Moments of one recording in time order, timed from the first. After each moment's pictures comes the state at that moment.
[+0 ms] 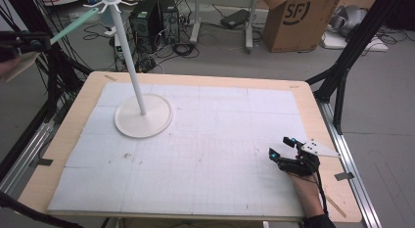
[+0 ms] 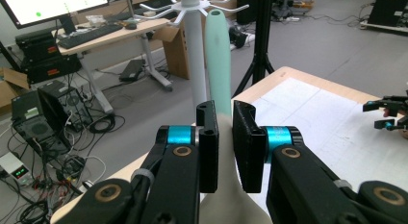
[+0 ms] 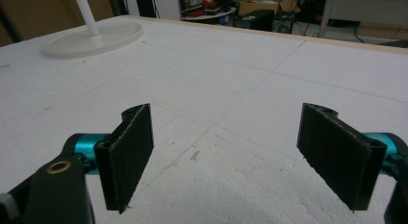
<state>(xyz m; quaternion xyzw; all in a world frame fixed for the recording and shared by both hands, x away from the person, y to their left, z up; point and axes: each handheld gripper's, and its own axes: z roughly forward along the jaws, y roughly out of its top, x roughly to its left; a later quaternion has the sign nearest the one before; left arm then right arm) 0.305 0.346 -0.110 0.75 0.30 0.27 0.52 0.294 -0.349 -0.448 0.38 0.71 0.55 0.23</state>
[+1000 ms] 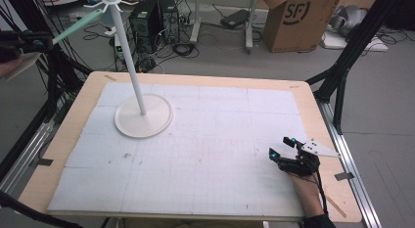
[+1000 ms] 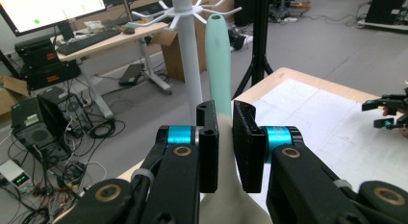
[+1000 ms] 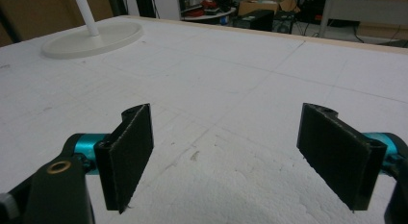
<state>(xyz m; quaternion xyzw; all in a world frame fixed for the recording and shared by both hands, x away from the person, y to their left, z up) 0.306 0.341 -0.111 0.75 0.29 0.27 0.52 0.294 -0.349 -0.448 0.38 0.70 0.55 0.23</state>
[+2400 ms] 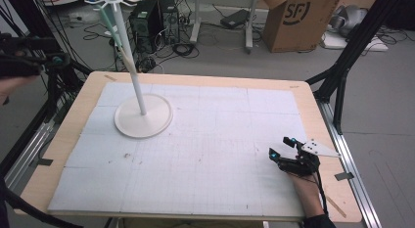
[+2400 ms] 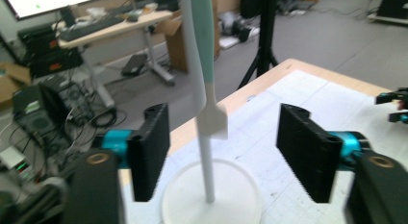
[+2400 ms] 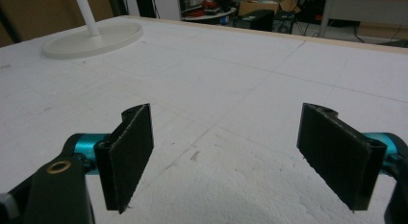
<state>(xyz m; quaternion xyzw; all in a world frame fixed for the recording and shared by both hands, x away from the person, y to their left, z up) 0.314 0.333 -0.142 0.75 0.30 0.27 0.52 0.294 -0.349 -0.448 0.38 0.70 0.55 0.23</state>
